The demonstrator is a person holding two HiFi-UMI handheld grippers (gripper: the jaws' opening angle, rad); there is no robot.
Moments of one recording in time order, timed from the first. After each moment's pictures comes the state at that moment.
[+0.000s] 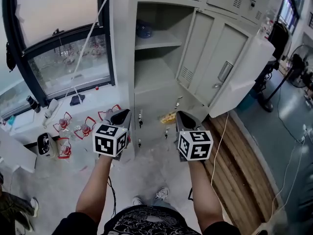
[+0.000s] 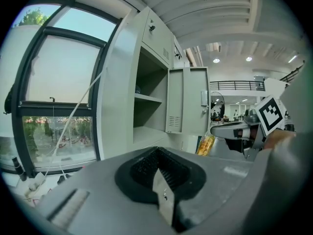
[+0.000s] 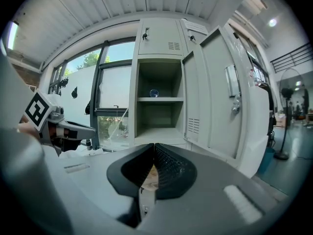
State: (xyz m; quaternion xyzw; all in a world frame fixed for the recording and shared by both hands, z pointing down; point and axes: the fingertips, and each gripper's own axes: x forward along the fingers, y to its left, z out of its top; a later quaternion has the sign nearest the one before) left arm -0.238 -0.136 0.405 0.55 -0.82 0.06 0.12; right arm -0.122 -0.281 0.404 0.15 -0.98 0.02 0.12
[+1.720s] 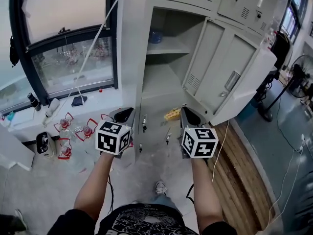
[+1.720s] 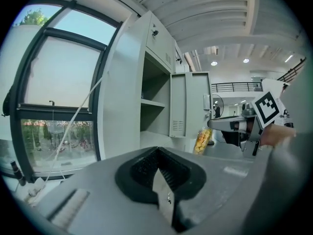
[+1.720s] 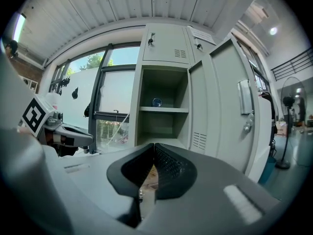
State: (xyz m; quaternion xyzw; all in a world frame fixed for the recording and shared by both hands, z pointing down) left arm -0.259 -0.131 0.390 0.56 -0.82 0.05 0.10; right arm -0.151 -0.279 0.367 0.15 -0.99 -0.01 0.08
